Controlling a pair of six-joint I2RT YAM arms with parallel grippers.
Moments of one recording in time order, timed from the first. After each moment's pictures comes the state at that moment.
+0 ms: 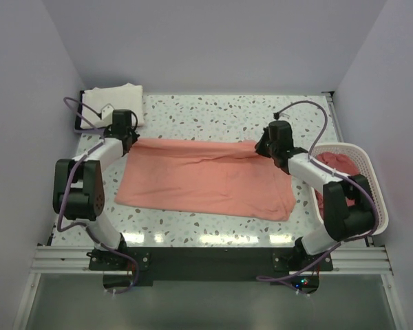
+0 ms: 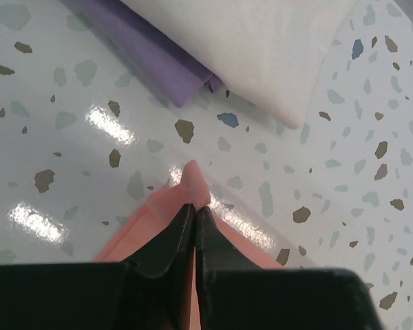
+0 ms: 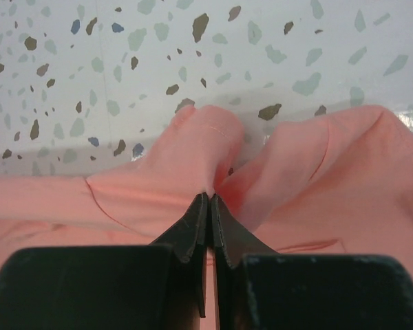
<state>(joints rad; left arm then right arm) -0.04 1.73 1.09 -0.09 -0.37 -0.68 0.29 1.57 0.94 0.00 0.11 0.54</state>
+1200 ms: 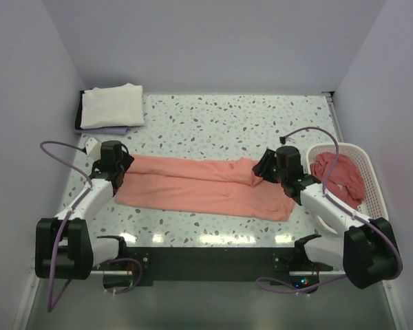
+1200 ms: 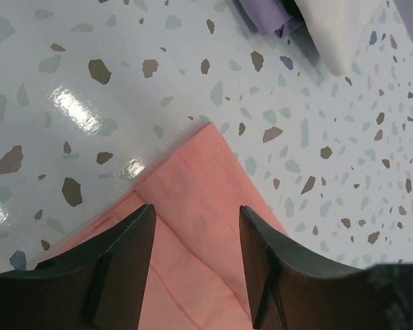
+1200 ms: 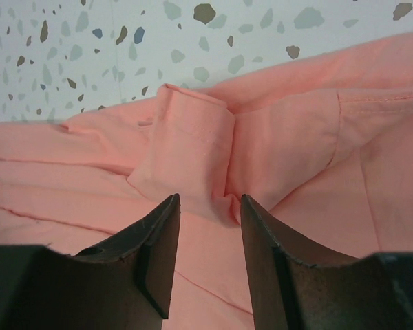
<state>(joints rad) -0.02 1.22 0.61 -0.10 -0.38 -0.88 0.34 1.18 0.58 -0.05 0.03 0.65</state>
